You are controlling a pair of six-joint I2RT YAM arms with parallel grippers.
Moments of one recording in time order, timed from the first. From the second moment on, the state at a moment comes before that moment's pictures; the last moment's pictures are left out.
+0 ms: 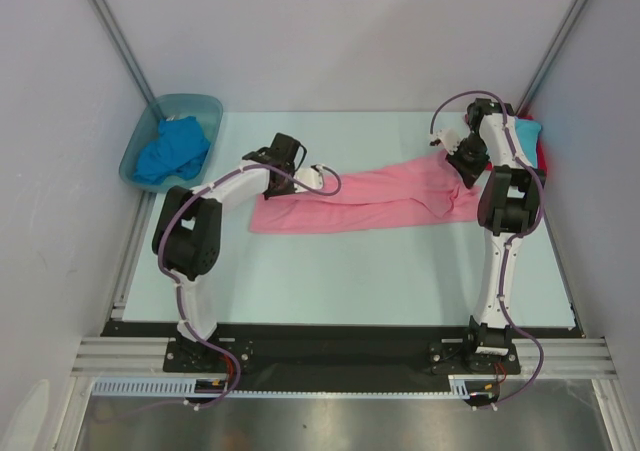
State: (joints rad) left arm -0.43 1.94 1.44 -0.59 -0.20 1.05; right arm -0.08 2.43 2.27 -1.33 -0.08 -0.99
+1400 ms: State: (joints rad) left arm -0.40 1.98 1.44 -0.02 -0.48 1.33; right arm -0.11 2.45 2.23 -1.17 -0.06 -0.90
